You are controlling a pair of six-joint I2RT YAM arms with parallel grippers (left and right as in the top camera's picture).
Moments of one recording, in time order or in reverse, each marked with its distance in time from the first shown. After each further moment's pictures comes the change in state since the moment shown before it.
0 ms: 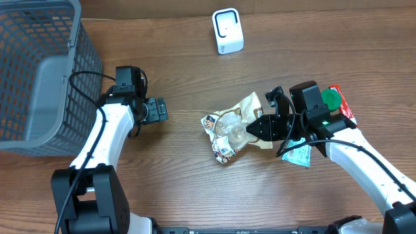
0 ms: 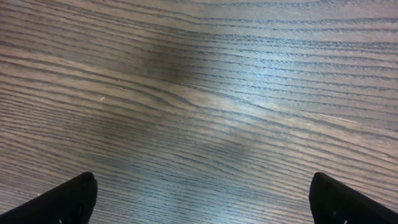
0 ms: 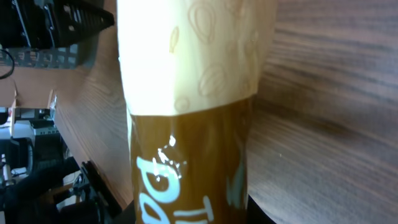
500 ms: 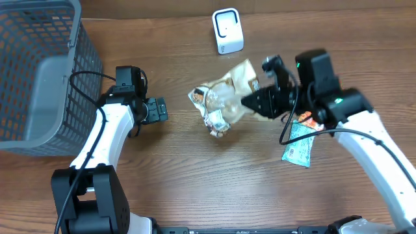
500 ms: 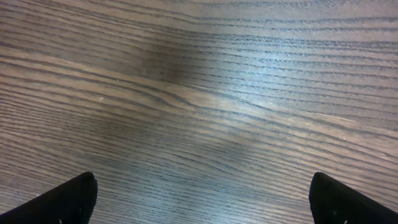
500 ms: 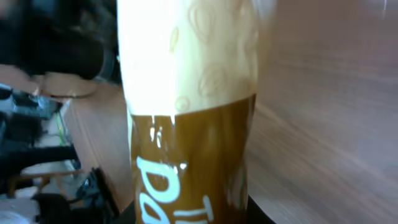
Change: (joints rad) left arm 0.000 0.000 0.000 0.000 0.003 0.003; right arm -0.001 0.000 0.390 -0.228 -0.022 -0.200
